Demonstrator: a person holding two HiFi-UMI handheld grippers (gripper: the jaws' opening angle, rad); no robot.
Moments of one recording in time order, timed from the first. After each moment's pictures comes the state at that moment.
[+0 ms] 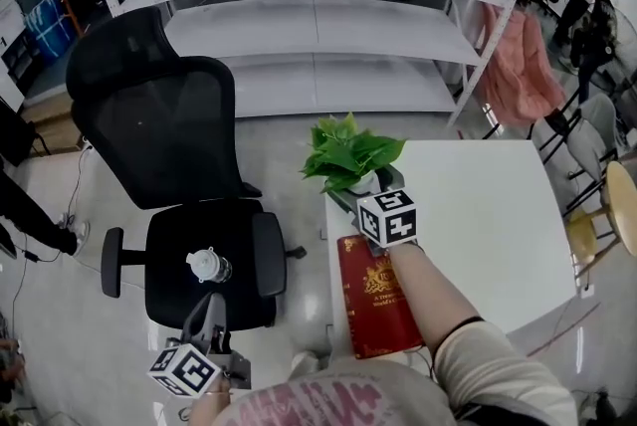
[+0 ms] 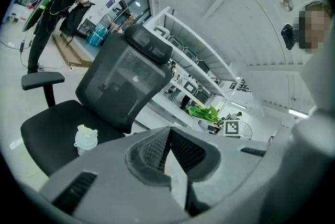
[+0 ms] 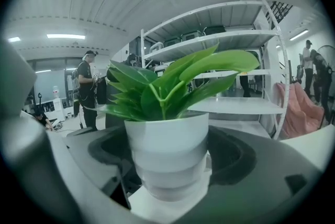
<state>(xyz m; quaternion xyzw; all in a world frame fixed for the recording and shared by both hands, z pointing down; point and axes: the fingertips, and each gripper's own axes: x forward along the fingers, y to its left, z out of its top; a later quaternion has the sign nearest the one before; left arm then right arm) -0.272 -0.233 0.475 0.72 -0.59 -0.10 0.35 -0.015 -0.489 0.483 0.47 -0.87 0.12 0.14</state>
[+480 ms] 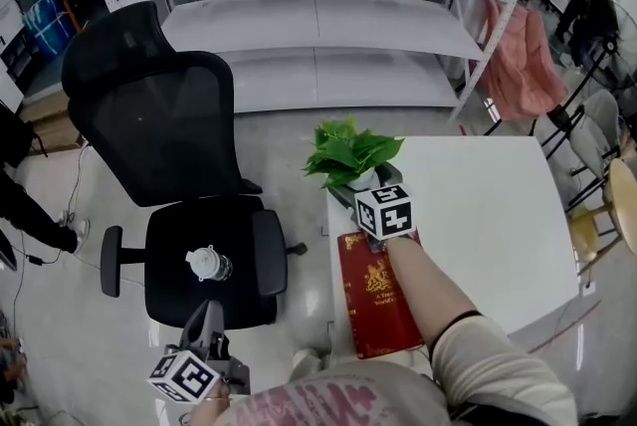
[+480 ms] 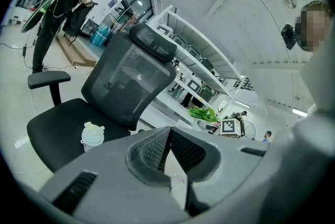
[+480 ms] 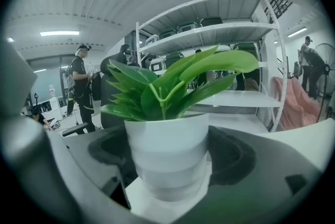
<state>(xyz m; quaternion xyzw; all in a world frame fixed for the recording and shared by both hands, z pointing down) -0.279 -0.224 0.487 0.70 -0.61 -0.09 0.36 -0.011 -0.506 0.517 0.48 -0.85 0.14 0.16</state>
